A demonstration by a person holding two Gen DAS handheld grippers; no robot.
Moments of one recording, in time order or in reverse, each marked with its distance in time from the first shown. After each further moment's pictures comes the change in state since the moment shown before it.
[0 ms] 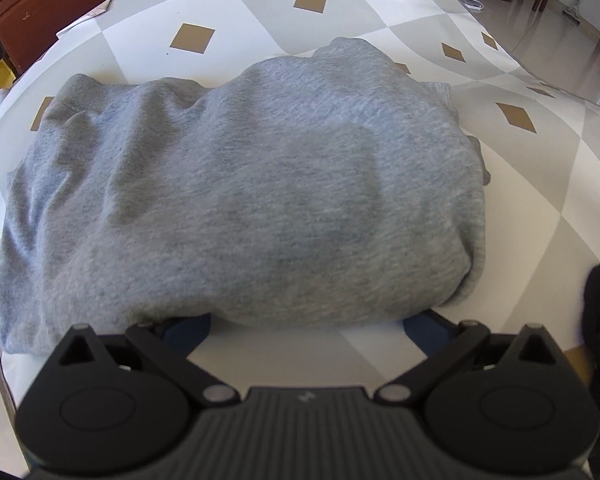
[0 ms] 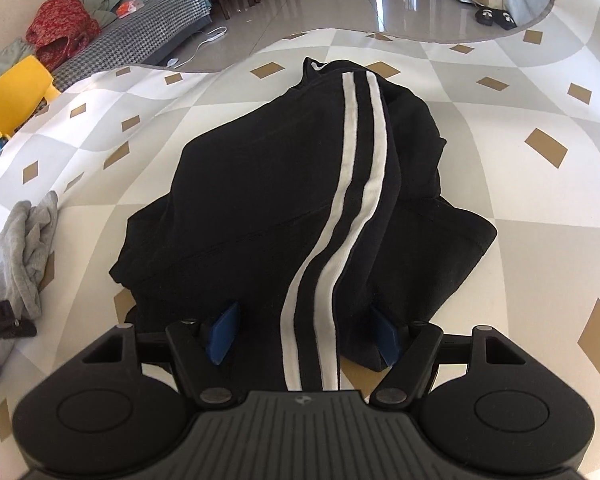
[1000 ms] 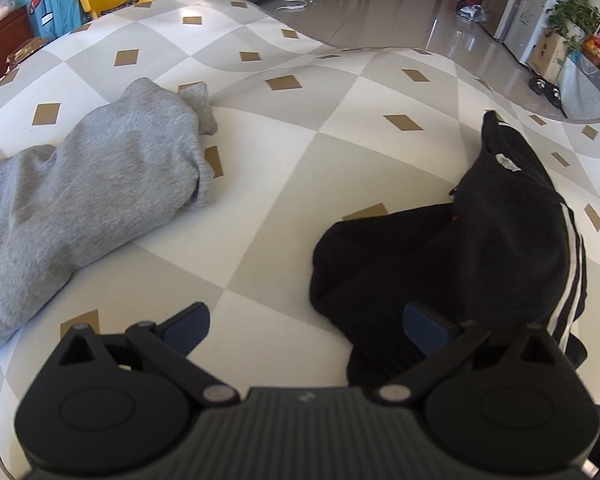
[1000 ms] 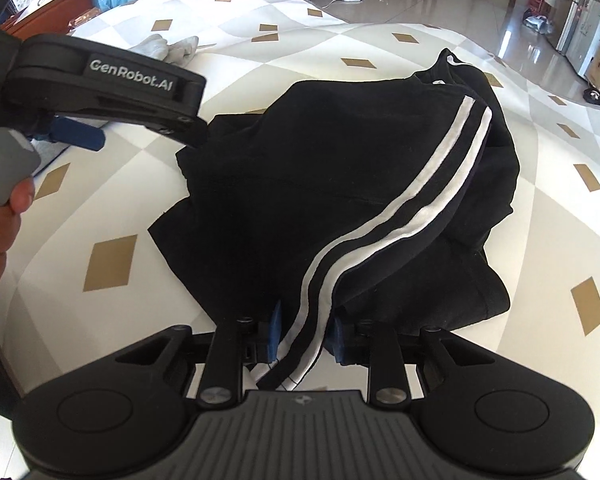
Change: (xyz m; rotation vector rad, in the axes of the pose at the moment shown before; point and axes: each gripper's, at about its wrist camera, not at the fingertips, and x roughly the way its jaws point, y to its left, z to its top) left arm -0.096 -0.074 -0.114 0.401 -0.100 -0.330; right arm -0.073 0.027 -0.114 -0.435 0.082 0.113
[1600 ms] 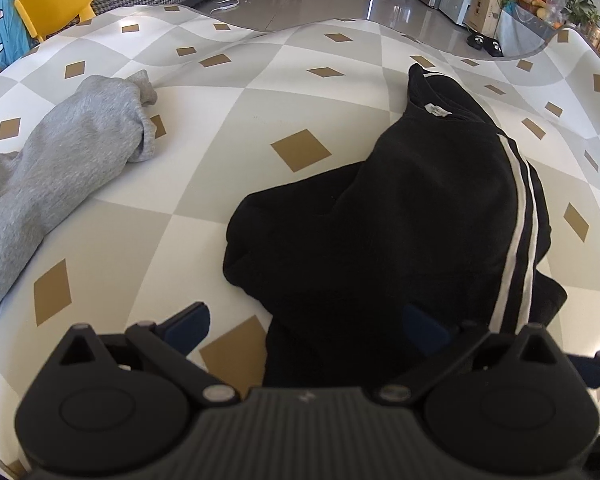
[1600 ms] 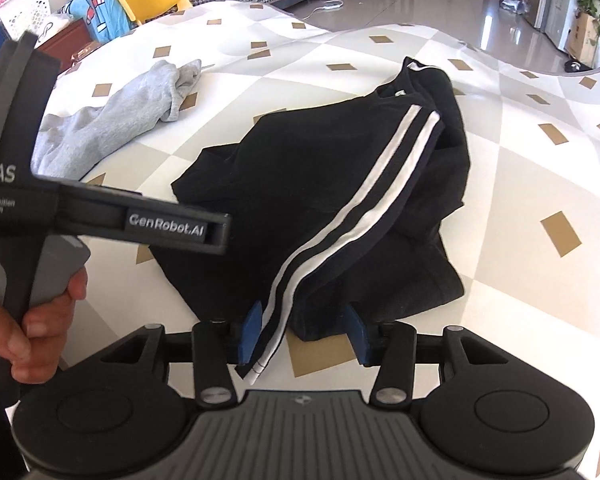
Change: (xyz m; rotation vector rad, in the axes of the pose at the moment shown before) left arm -0.018 -0.025 -0.067 0.180 0.025 -0.058; right arm -0.059 -0.002 -0.035 0.130 -0.041 0.012
